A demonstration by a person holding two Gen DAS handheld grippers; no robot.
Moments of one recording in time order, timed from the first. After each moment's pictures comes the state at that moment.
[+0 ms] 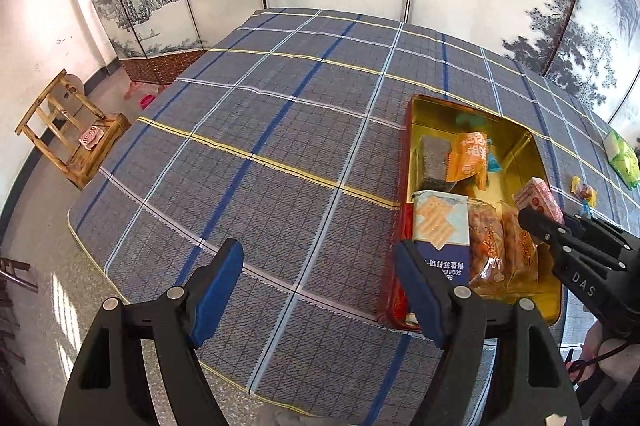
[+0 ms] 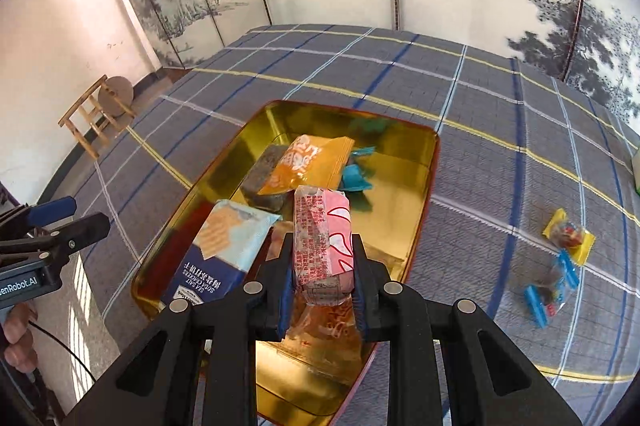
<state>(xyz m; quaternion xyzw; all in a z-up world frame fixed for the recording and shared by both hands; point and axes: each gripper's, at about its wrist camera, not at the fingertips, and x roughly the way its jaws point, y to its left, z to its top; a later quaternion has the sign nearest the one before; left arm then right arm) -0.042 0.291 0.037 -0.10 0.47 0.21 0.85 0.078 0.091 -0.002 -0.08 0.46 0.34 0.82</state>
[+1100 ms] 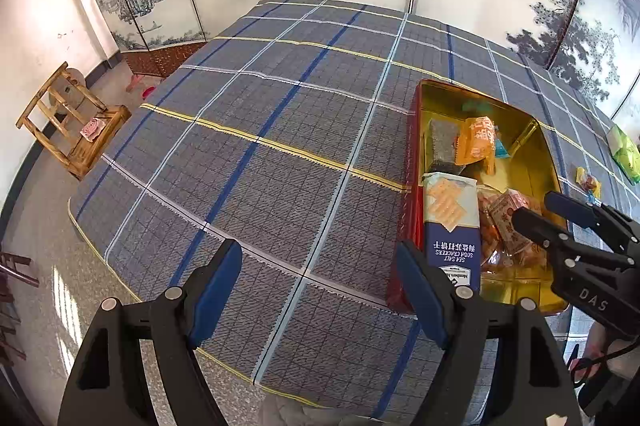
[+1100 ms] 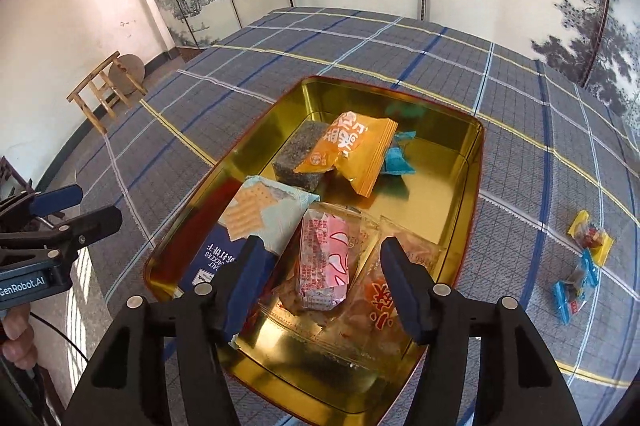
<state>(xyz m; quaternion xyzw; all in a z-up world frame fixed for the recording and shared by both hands) -0.052 0.292 0.028 -0.10 0.48 0.21 0.85 0.064 0.103 0.005 -0.09 0.46 0.36 0.81</state>
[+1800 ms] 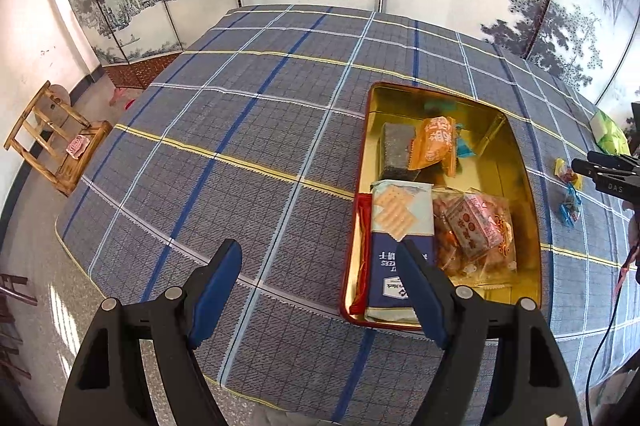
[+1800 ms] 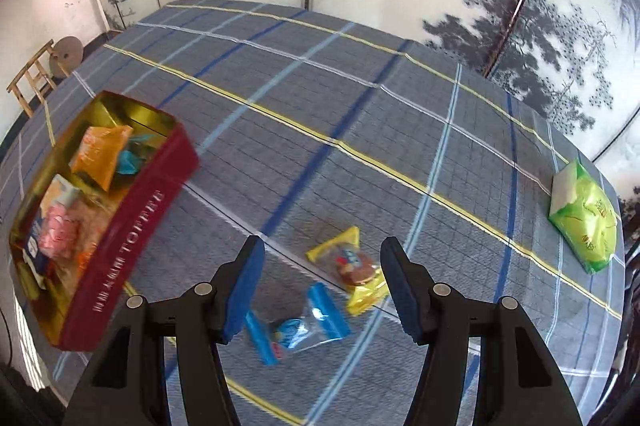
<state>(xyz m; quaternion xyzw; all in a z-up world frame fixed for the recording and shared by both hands) -0.025 0.258 0.037 -0.08 0.48 0.18 0.85 0.210 -0.055 -0.013 -0.18 0.49 0.25 0.82</state>
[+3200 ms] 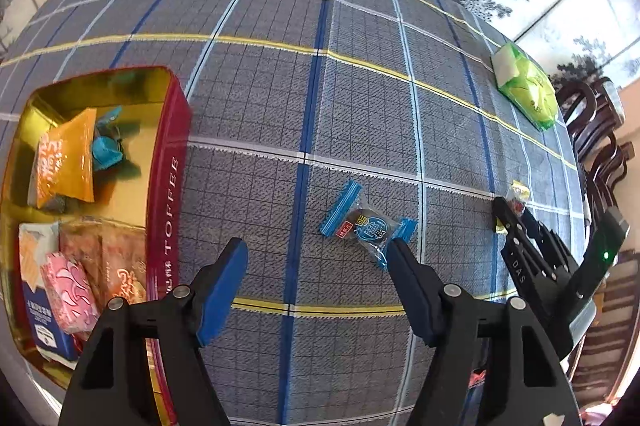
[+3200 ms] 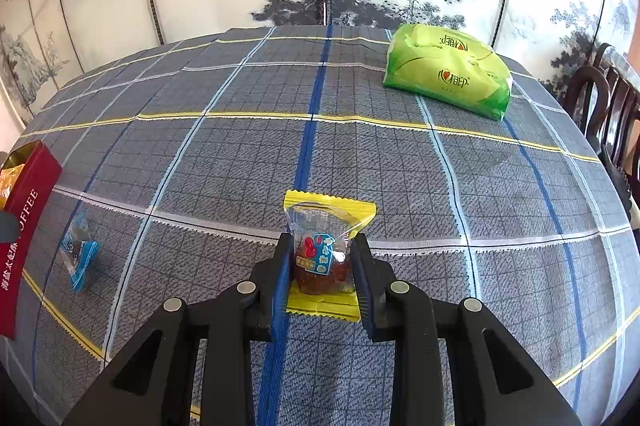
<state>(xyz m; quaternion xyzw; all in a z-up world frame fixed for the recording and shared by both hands) 0.149 0.046 -0.011 -0.16 0.59 0.01 0.79 0.185 -0.224 -0.063 -0.04 0.45 0.09 0.89</state>
